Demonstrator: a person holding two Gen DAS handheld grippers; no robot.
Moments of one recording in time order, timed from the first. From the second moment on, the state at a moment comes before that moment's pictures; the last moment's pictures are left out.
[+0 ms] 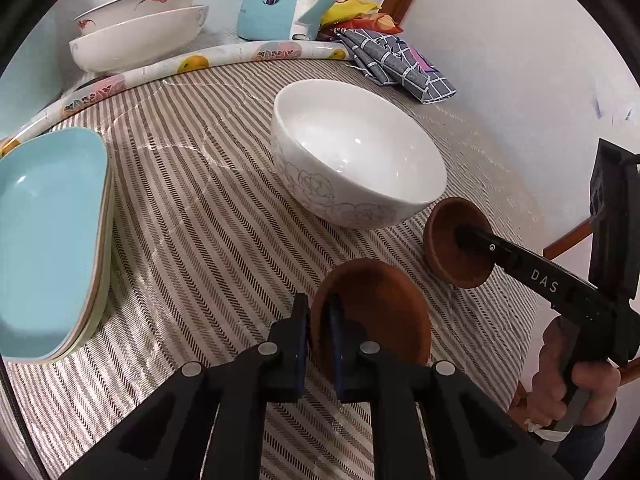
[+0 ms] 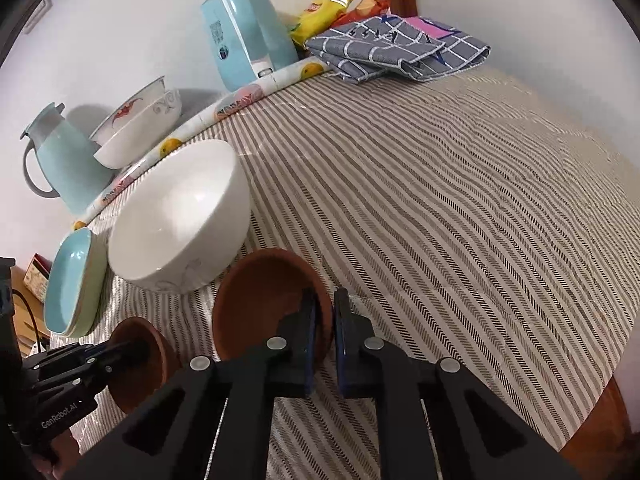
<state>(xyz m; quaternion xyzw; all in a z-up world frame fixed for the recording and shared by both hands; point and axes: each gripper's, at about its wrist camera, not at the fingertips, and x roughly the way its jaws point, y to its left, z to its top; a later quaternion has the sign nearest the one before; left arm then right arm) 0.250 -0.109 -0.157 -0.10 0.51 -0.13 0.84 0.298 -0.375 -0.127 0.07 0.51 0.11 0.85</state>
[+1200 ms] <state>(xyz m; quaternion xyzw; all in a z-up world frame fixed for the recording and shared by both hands) 0.242 -0.033 -0.081 -0.12 0.44 -0.10 0.89 0.296 -0.324 -0.040 0.03 0.44 0.11 0.89</state>
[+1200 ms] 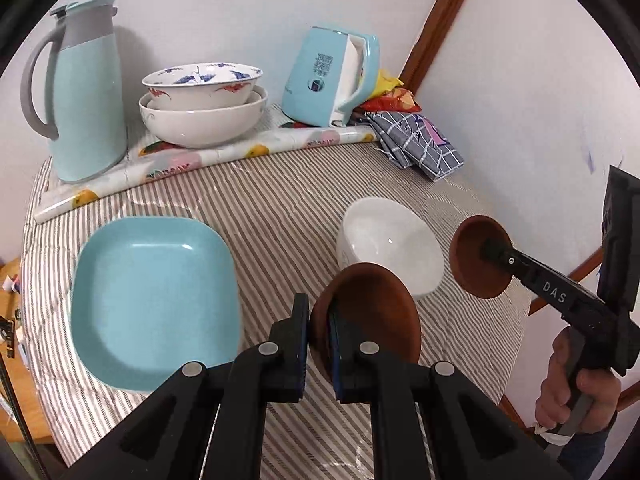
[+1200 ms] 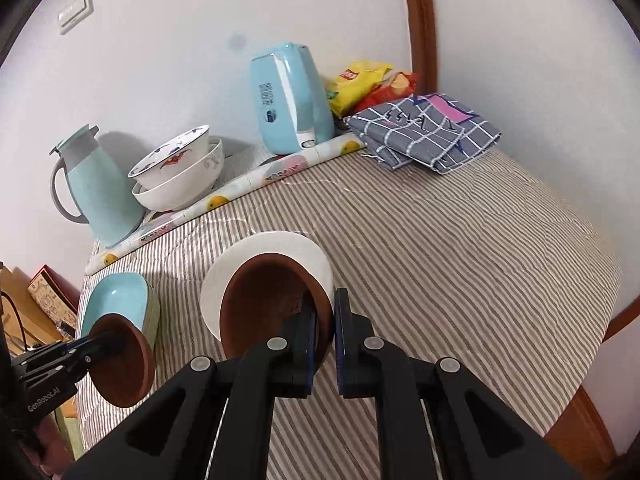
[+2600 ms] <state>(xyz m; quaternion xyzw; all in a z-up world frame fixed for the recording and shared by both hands) 0.300 0.016 -0.101 -0.15 0.44 -0.06 0.88 0.360 -0.265 -0.117 -0.02 0.53 0.13 0.84</state>
